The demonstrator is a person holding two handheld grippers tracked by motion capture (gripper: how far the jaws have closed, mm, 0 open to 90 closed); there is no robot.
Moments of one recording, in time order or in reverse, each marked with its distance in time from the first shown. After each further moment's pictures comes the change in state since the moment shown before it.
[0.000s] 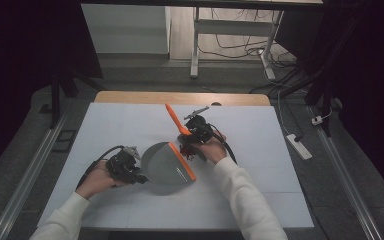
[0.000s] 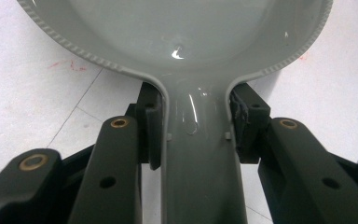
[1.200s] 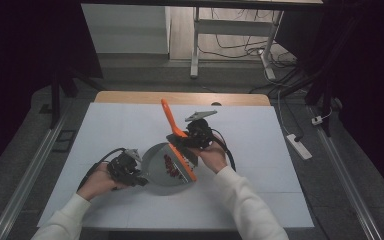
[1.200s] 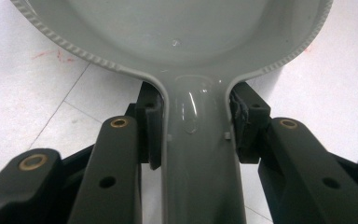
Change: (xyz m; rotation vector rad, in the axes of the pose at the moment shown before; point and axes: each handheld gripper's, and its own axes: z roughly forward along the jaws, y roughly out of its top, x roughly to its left) left arm -0.002 -0.003 0.007 0.018 -0.005 -0.003; right arm 0.030 -0.003 -0.050 -0.194 0.133 0.037
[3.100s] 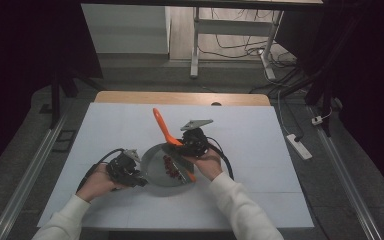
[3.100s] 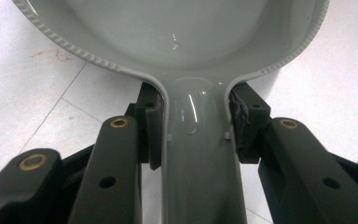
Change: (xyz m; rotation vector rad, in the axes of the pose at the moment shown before) left arm -0.004 -0.002 -0.004 -0.014 0.003 -0.009; right arm 0.019 -0.017 0.009 -0.031 0.071 -0.019
